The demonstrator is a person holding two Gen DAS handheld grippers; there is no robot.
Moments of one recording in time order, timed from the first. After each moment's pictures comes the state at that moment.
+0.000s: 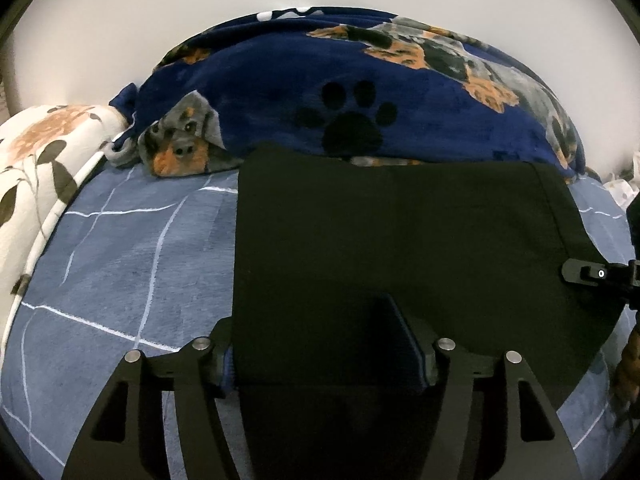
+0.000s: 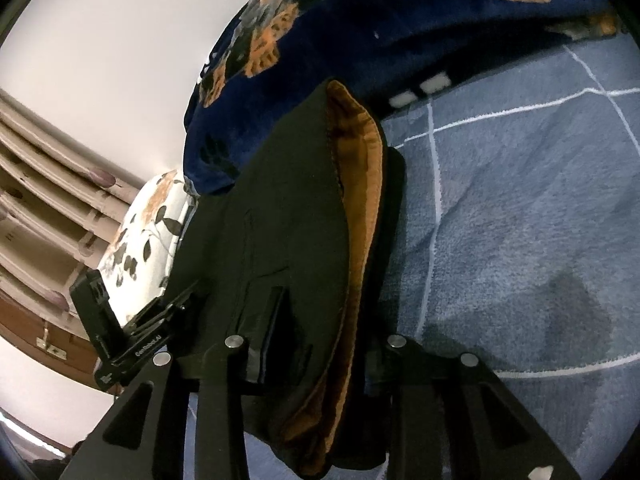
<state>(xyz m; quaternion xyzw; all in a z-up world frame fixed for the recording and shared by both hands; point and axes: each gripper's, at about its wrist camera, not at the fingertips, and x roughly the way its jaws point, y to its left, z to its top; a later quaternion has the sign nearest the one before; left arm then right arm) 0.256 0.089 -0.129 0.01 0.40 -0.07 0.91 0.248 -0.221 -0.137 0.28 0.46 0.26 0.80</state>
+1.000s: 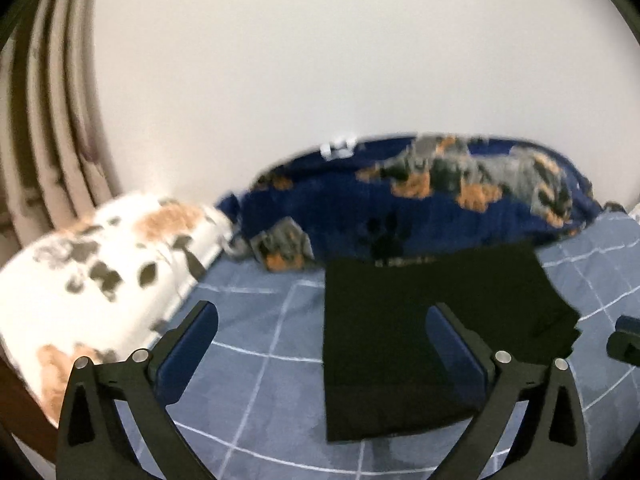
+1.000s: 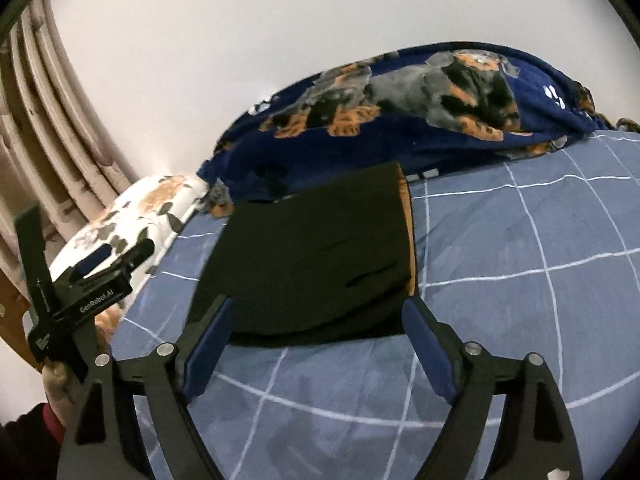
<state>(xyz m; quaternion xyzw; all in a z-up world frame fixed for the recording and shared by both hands) 0.134 0.067 0.001 0.08 0.24 0.05 0.97 0.104 -0.198 -0.030 0.17 0.35 0.19 0.90</state>
